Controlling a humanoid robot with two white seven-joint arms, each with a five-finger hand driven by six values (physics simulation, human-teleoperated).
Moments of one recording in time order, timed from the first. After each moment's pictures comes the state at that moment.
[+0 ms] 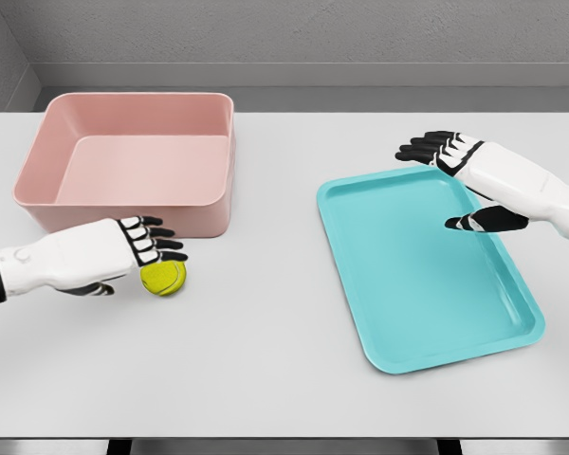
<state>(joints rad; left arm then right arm) -0.24 1.01 -0.46 -1.78 -0.56 -0.61 -0.26 -0.21 -0.64 0.00 -1.73 0.21 -0.61 0.61</state>
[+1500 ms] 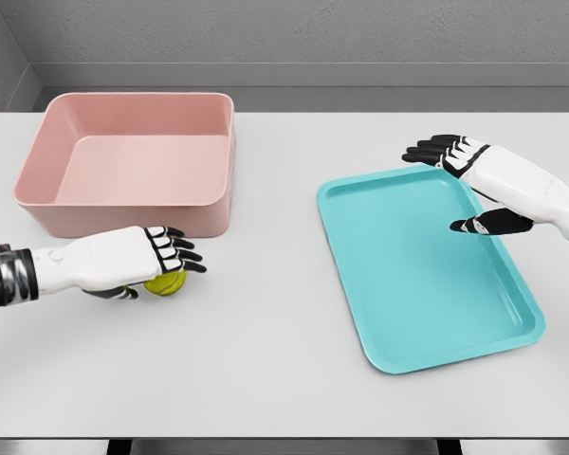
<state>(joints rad) -0.36 0.95 -0.62 -1.71 -0.57 -0.61 -0.27 -0.19 -0.64 -0.01 -1.71 0.21 -0.61 0.61</state>
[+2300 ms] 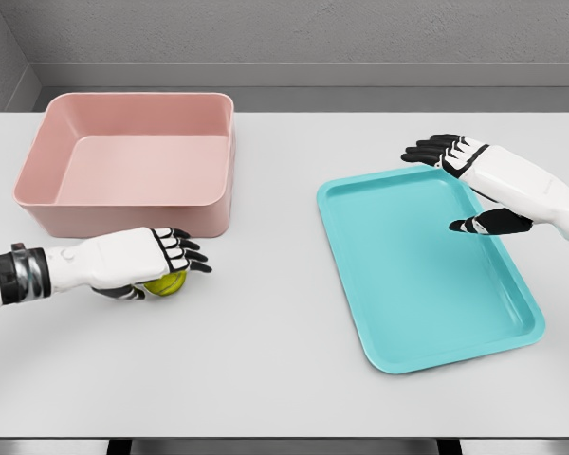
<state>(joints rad) -0.39 0.91 -0.66 -1.65 -0.57 -0.61 -0.28 -0.19 -0.64 -0.01 -1.71 0.21 -0.61 0.61</state>
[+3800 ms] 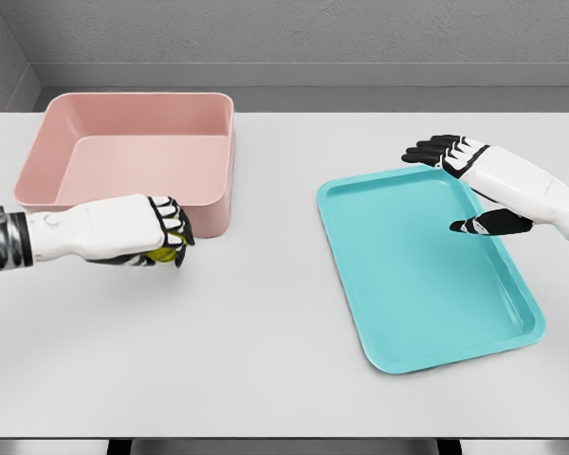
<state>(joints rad) -0.52 0.97 -0.67 -1.73 -0.42 -0.61 -0.36 -0.19 -0.64 -0.01 -1.71 0.21 -0.61 0.61</state>
